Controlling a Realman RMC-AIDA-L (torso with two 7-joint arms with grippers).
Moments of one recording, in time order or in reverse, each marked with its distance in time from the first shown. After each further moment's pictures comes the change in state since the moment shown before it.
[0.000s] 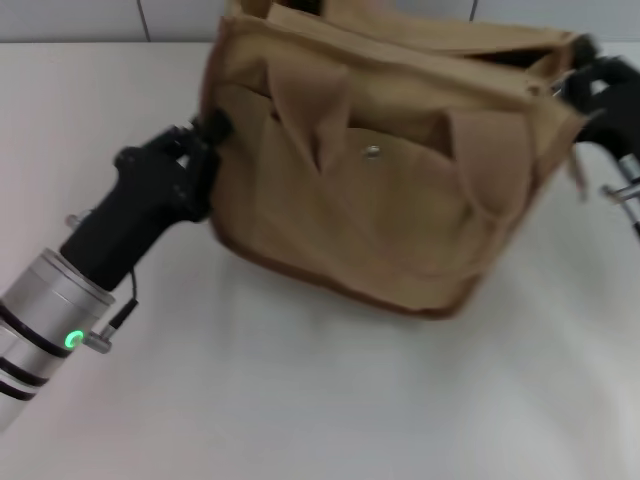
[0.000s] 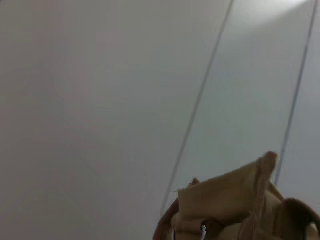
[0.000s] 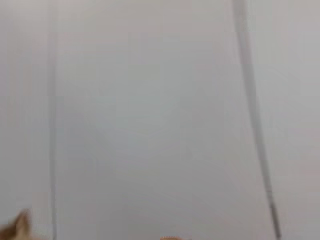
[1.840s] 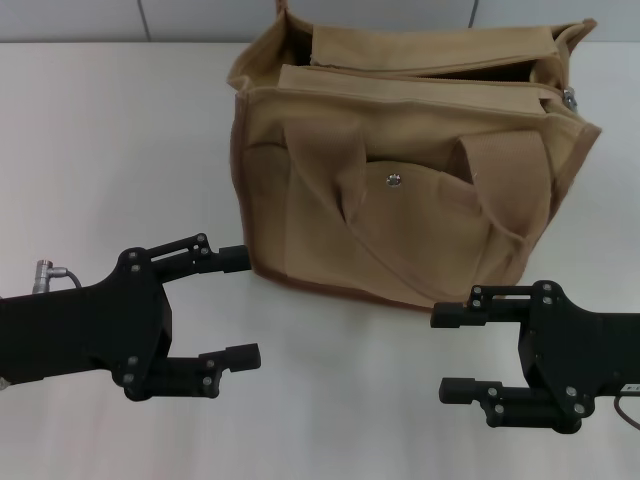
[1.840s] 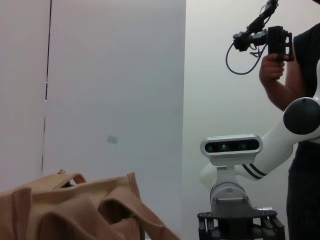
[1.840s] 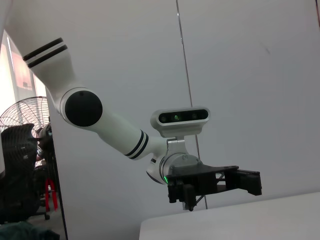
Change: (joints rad) left arm 0.101 0.124 0.508 0.525 0.162 0.269 -0.249; right arm -0.018 -0.008 -0.966 -0.506 -0.038 -0.536 0.516
